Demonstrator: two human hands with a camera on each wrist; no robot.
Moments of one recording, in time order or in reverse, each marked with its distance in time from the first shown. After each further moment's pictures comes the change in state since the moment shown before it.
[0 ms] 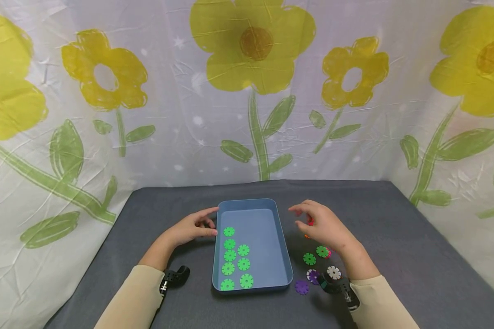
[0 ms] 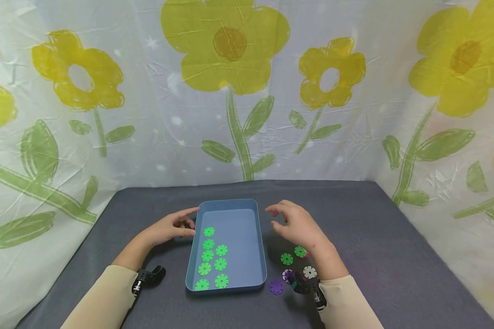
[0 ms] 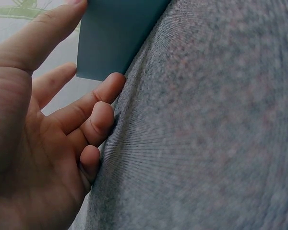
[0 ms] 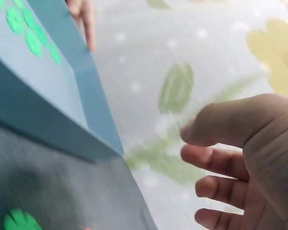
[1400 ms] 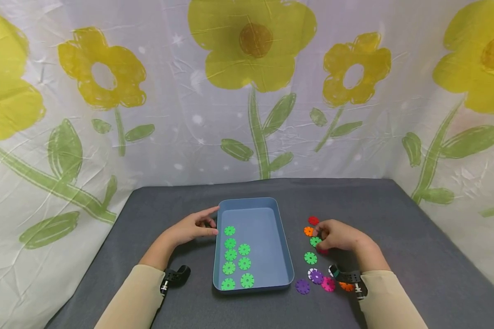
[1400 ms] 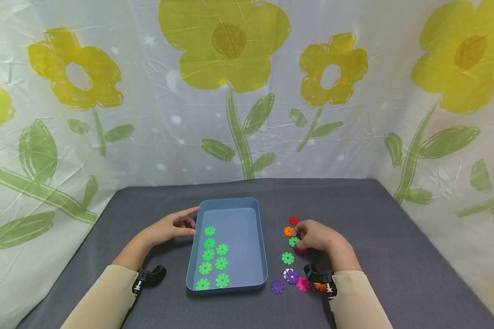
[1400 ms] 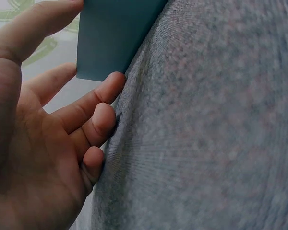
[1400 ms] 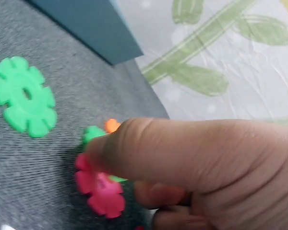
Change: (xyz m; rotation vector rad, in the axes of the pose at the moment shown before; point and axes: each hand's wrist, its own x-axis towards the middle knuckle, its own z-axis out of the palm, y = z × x) left_hand -0.001 0.004 -0.001 -0.004 -0.036 -0.002; right_hand -0.015 0.081 0.004 0.217 -0.393 0.261
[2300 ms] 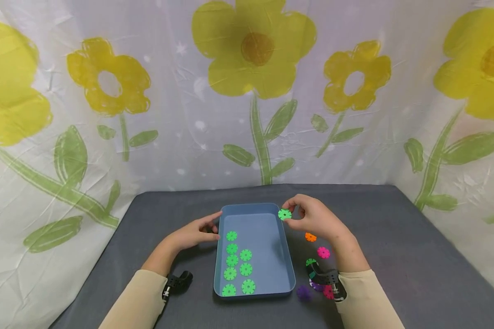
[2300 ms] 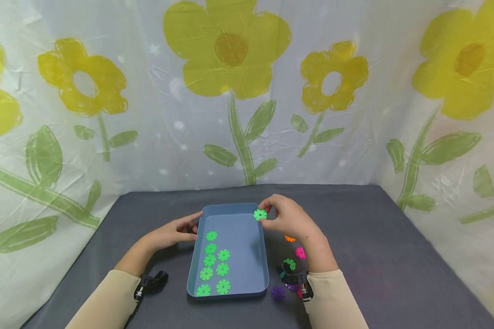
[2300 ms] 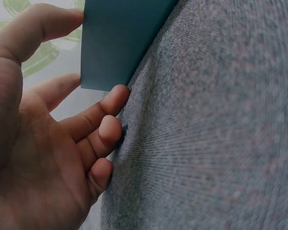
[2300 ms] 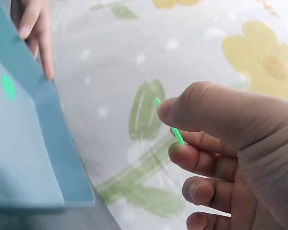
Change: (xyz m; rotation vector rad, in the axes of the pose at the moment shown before) left_hand -0.002 0.011 0.003 0.025 -0.031 -0.016; right_hand 0.013 -0.110 -0.001 -0.046 0.300 -0.267
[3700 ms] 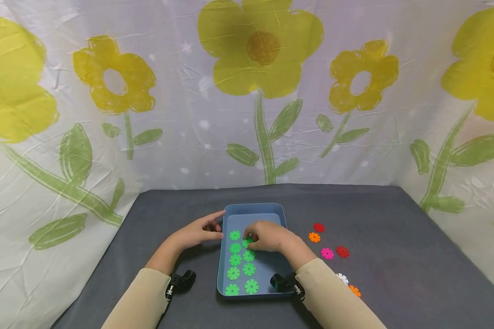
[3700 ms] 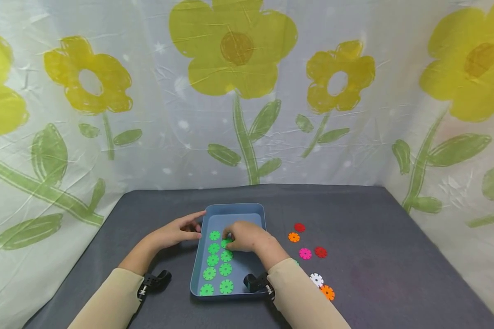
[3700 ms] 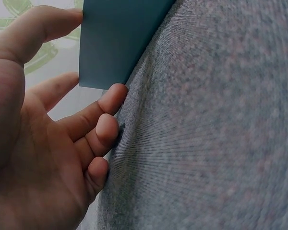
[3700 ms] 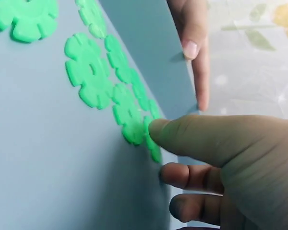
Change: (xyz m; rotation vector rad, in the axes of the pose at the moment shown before) left_hand 0.001 0.000 0.001 -0.041 0.030 -0.010; right_hand 0.064 -0.002 0.117 -0.258 -0.420 -0.048
